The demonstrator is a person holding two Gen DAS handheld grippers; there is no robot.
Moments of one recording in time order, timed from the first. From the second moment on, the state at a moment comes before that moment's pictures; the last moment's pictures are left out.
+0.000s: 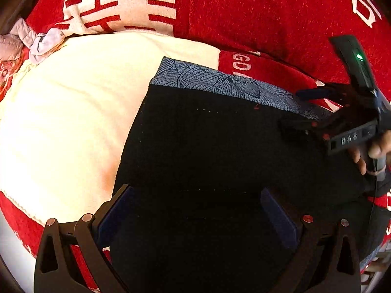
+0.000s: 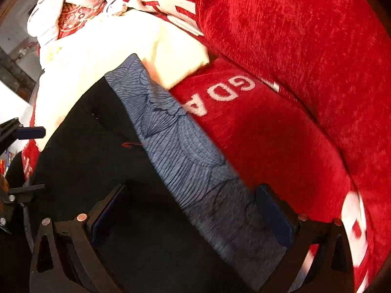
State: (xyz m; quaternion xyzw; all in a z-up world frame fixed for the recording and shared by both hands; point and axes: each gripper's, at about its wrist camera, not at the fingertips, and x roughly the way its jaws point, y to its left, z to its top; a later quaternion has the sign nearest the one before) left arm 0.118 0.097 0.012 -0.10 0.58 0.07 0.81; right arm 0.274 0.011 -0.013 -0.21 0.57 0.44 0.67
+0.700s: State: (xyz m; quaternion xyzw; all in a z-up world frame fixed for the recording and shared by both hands) left arm 0.171 0.124 0.045 -0.30 0.56 0.04 0.77; right arm 0.139 -0.012 0.073 -0.28 0.42 0.41 0.76
